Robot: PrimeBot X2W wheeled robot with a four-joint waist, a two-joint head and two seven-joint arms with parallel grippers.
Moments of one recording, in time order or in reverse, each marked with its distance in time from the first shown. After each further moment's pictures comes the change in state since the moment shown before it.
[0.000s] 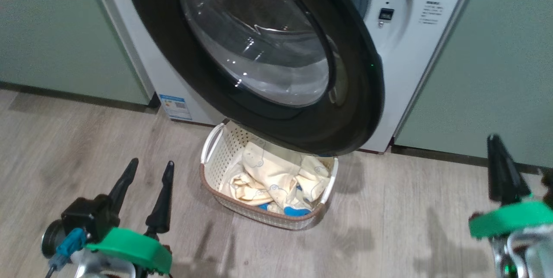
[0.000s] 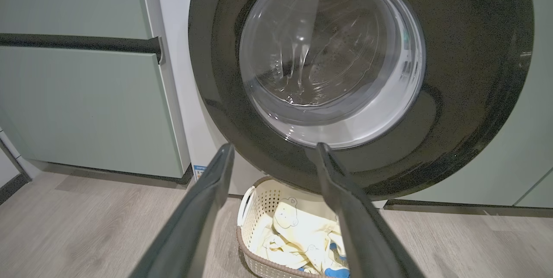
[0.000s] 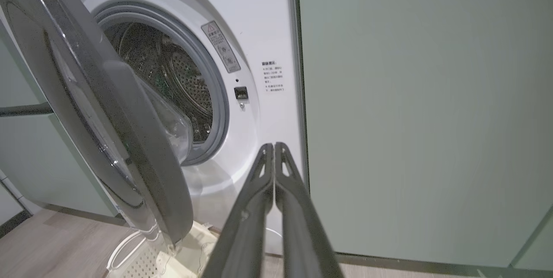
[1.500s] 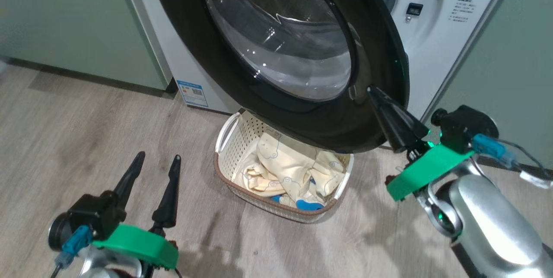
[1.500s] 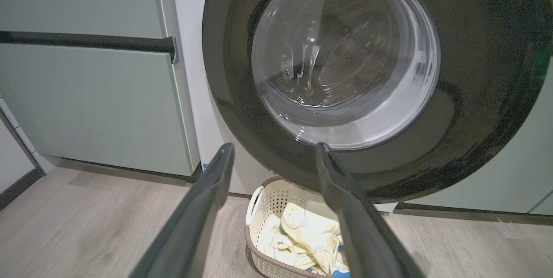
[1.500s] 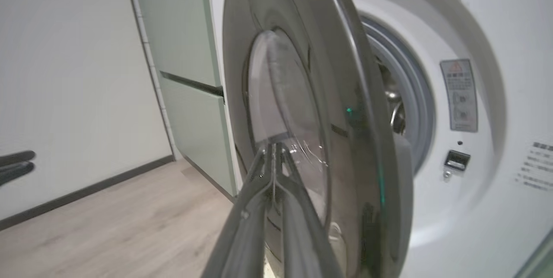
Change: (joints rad) left arm -0.027 -0.001 -0.030 0.008 0.006 0.003 -0.028; right arm -0.363 -0.044 0.506 0.036 0.115 0.000 0.053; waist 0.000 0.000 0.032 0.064
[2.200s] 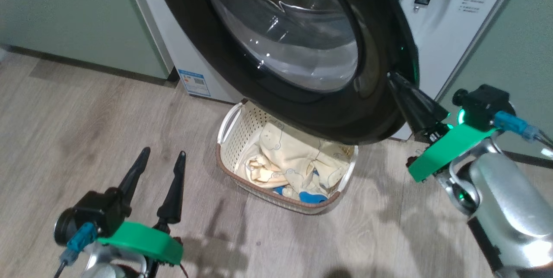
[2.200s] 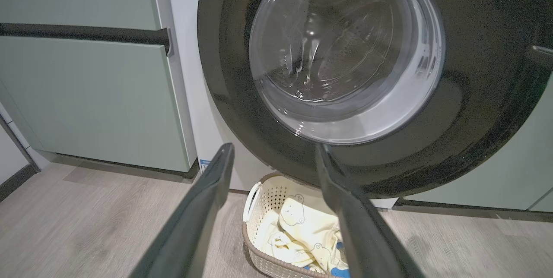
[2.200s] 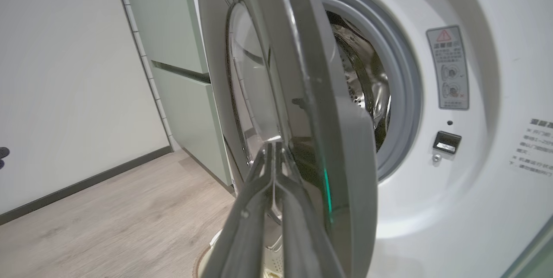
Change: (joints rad) left arm -0.025 -0.001 -0.025 0.017 -0.007 0.007 -0.026; right arm -0.098 -0.003 -0.063 0.194 0.002 0.000 -0.040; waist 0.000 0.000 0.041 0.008
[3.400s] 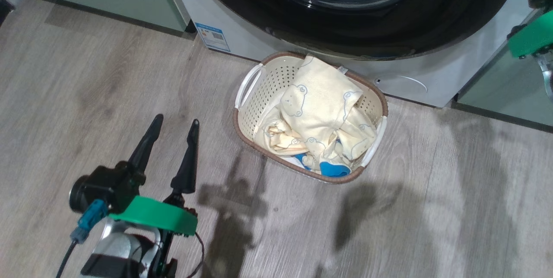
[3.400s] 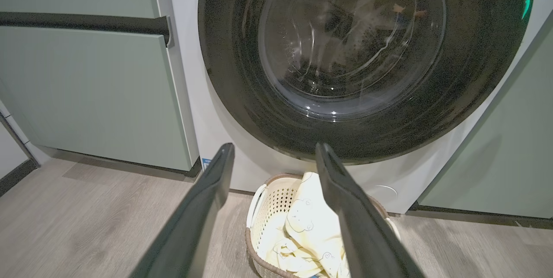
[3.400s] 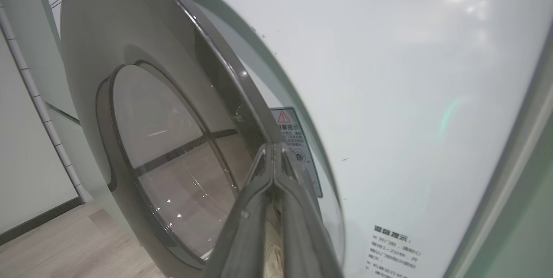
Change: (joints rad) left arm -0.133 -0.029 -0.043 0.054 0.000 -0.002 -0.063; right arm -0.404 -0.066 -0.214 0.267 -0.048 0.000 -0.010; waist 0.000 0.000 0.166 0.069
